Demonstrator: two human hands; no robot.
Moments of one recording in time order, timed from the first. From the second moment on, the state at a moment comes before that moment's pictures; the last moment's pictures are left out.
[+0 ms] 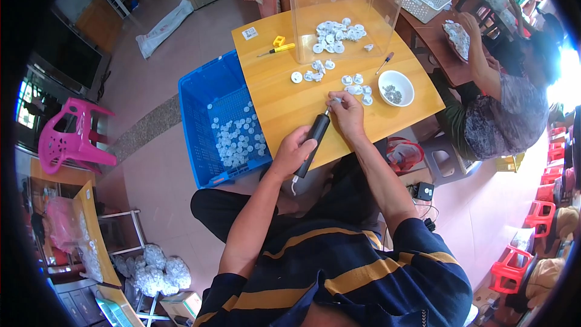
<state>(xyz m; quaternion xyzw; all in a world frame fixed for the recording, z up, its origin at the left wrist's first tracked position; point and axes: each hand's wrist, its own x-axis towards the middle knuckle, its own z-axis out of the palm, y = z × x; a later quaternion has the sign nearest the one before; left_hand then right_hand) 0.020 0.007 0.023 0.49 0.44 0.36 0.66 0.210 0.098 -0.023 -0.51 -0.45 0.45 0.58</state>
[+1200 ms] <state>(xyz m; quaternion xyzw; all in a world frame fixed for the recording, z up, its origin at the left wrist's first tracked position) 0.021 0.007 0.023 0.48 0.44 0.38 0.66 0.214 0.099 -0.022 -0.47 -0.44 0.52 0.56</state>
